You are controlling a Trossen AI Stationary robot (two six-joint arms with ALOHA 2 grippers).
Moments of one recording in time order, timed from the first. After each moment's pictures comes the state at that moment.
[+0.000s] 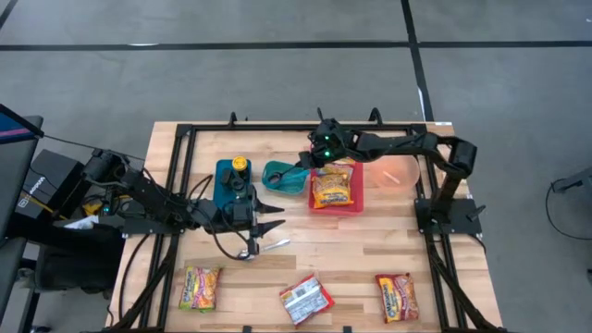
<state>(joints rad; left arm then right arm) -0.37 1.37 0.53 0.99 -0.47 0.07 -0.41 1.78 1.12 0.01 -0.36 0.81</state>
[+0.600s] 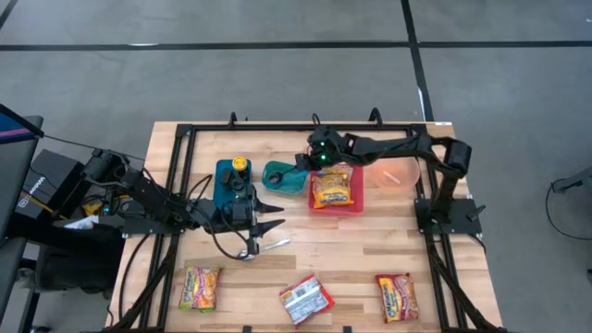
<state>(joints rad) -0.37 1.37 0.53 1.01 -0.47 0.07 -0.38 1.82 1.13 -0.01 -0.23 0.89</state>
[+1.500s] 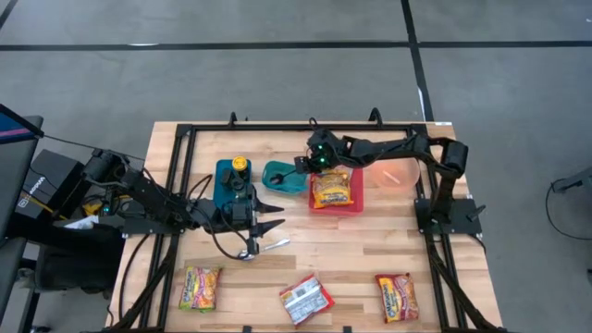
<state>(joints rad) -0.37 1.37 0.53 1.01 -0.47 0.07 -0.36 1.85 1.13 -0.03 -0.18 0.89</state>
